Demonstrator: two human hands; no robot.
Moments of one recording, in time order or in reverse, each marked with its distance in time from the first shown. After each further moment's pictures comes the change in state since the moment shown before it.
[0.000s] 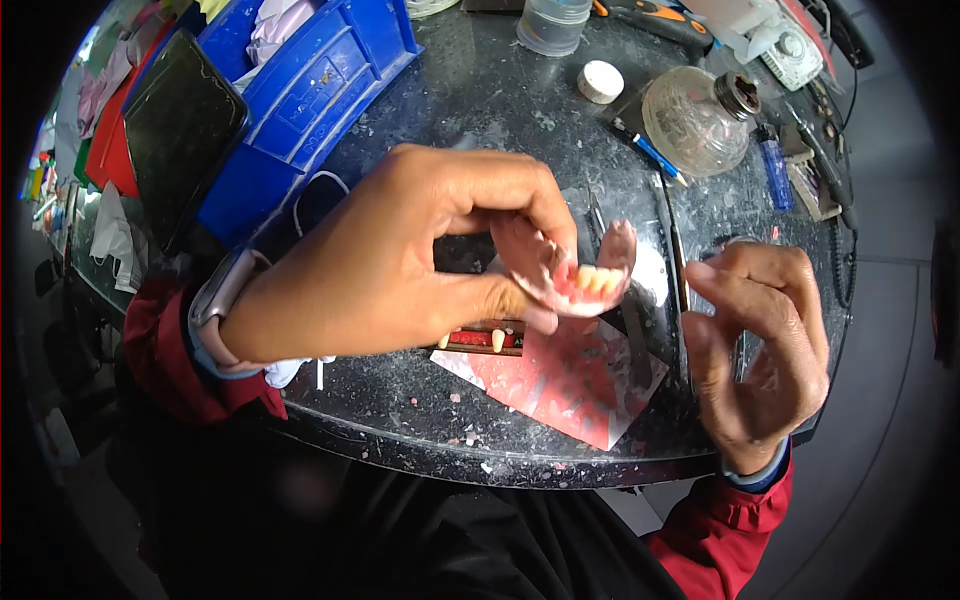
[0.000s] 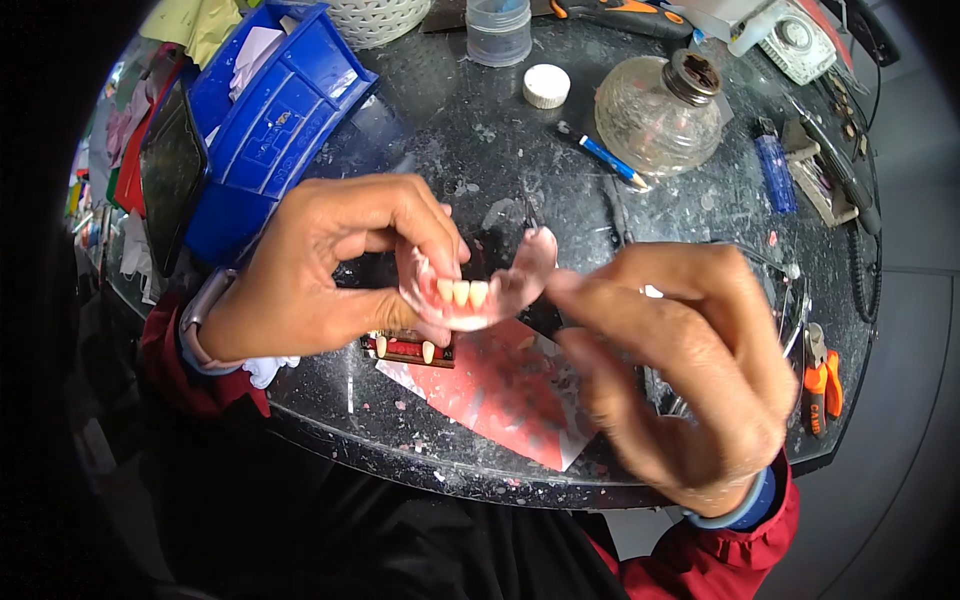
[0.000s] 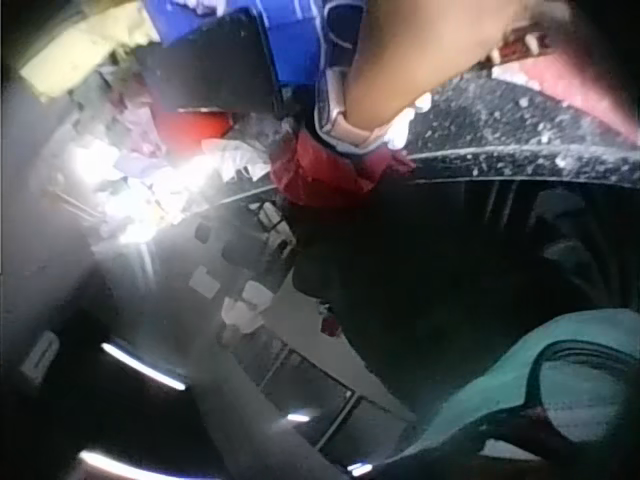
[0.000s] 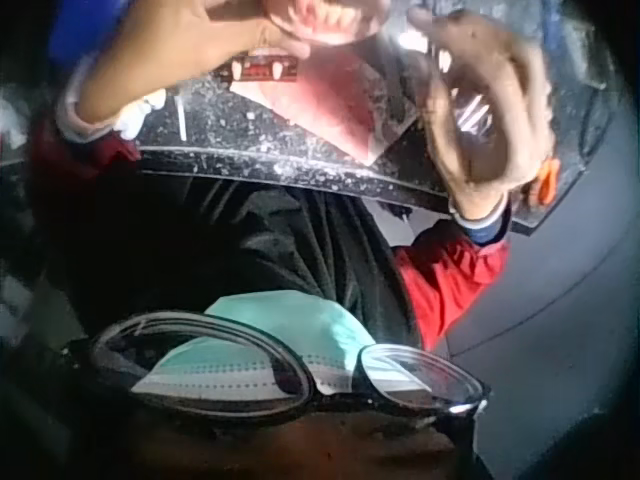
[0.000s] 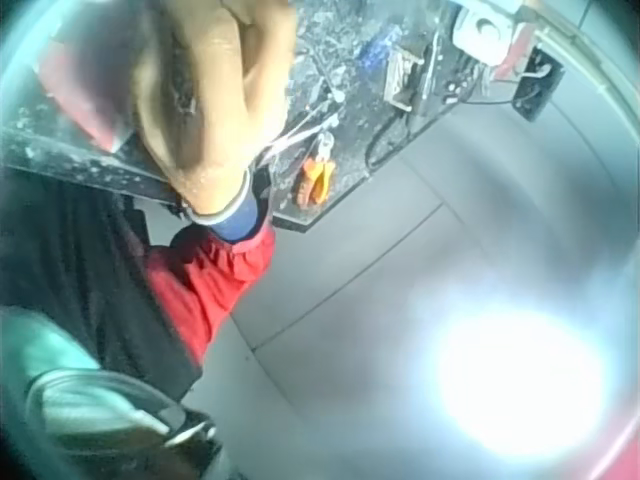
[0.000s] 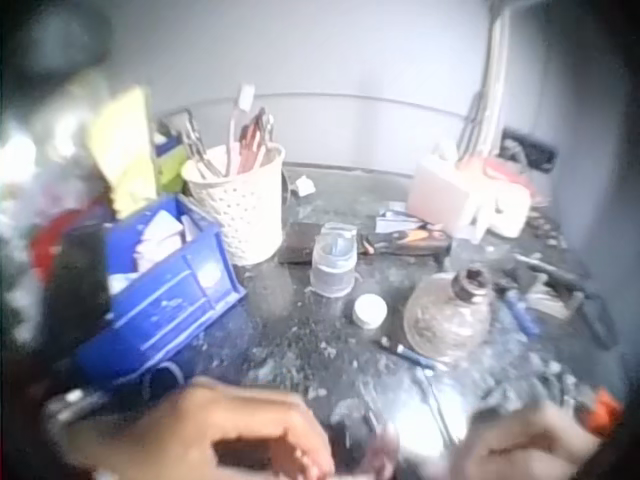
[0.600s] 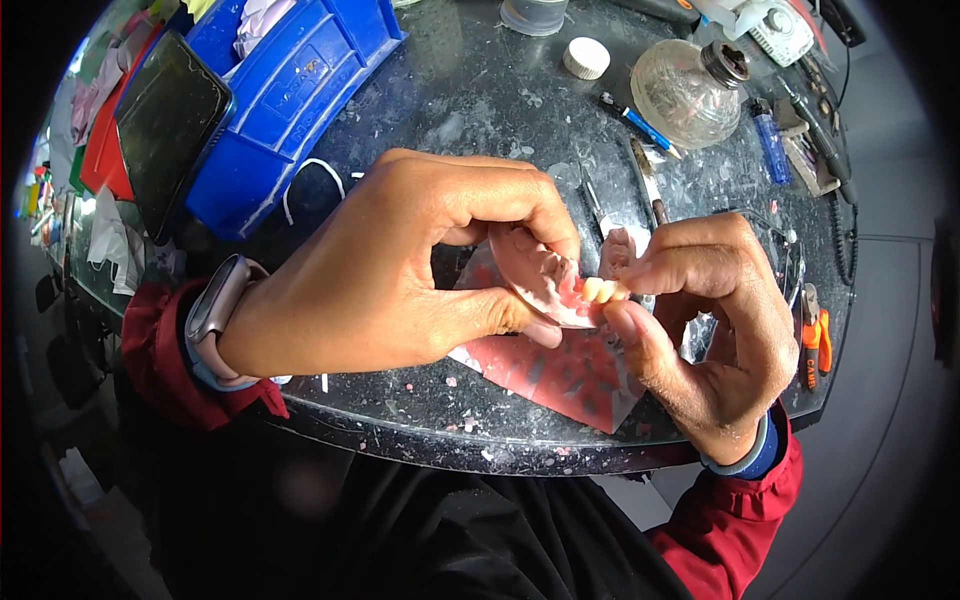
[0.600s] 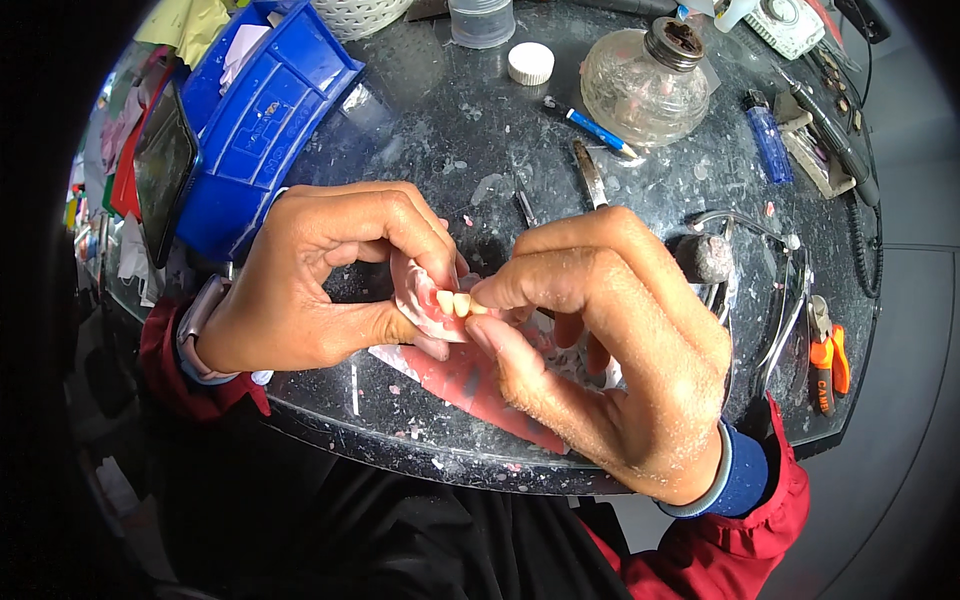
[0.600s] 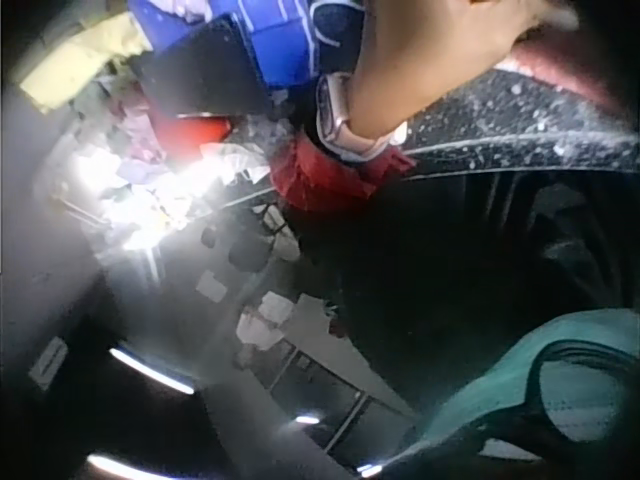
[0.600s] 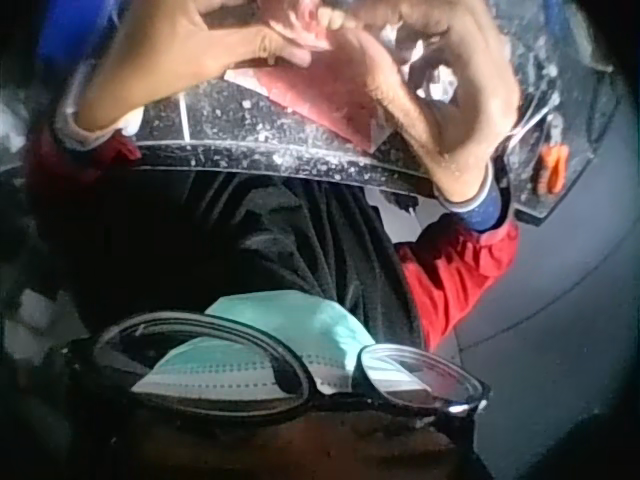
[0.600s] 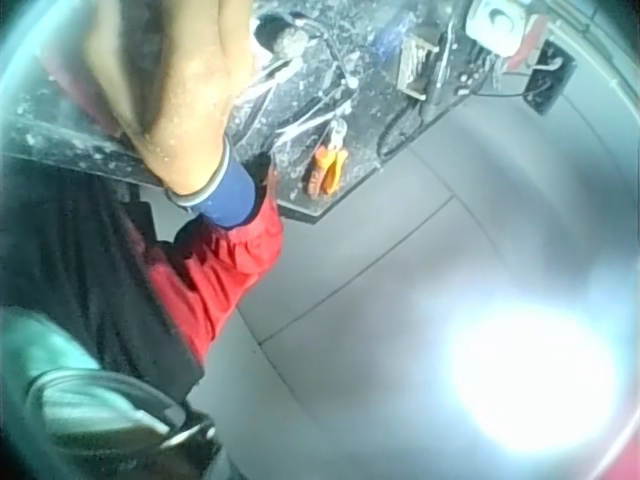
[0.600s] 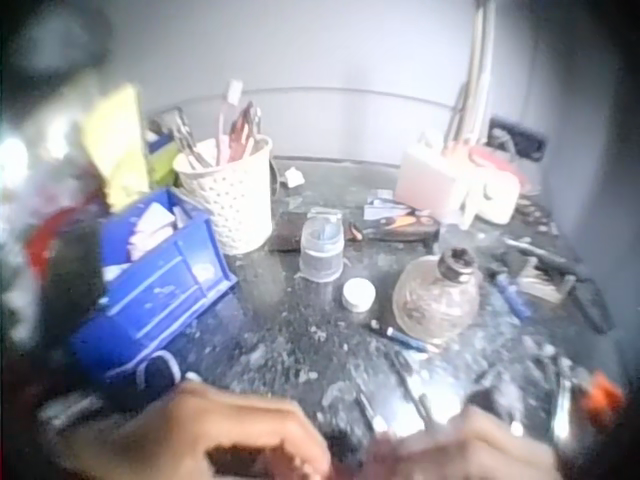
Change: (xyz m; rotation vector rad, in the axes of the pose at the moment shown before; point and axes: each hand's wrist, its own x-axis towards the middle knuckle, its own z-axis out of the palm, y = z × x) left_hand -0.004 0.005 0.013 0.063 -0.018 0.055; right_hand -0.006 -0.009 0.017 0.317 -0.066 0.065
